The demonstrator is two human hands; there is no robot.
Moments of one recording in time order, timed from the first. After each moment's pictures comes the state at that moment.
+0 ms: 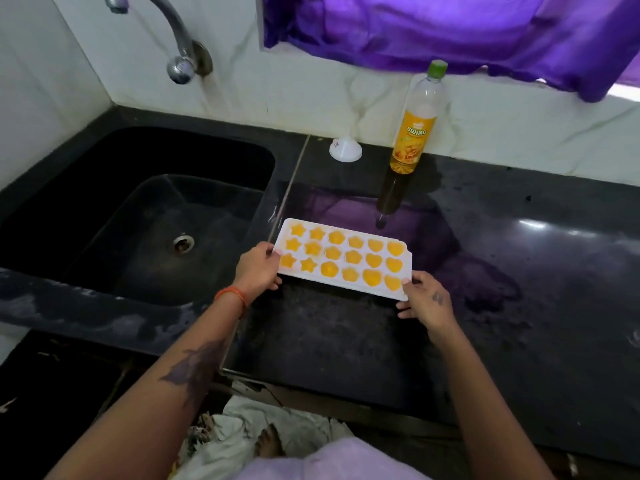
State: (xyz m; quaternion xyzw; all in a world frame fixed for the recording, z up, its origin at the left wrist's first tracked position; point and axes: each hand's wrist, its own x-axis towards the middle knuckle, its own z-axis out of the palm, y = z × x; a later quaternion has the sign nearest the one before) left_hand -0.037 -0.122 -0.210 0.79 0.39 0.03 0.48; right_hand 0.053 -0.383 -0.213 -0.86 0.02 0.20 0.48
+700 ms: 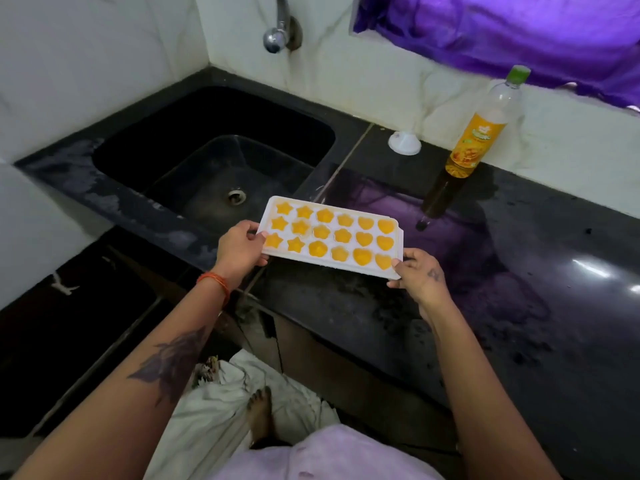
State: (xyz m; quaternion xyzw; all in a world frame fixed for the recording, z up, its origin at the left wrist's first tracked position) left_hand -0.141 -0.135 -0.198 0.69 0.50 0.19 0.49; right_hand 0.032 -0.354 -0.193 -0.81 -0.12 0.27 0.51
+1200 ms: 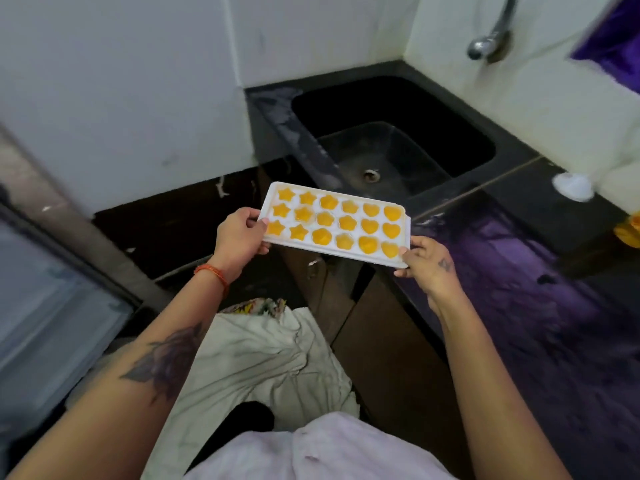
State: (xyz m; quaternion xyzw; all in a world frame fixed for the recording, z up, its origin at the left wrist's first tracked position) left_hand -0.360 -0.191 -0.192 0.53 0.63 0.36 0.43; right_hand -0.099 -0.287 -0.180 -0.74 -0.35 0.37 0.43
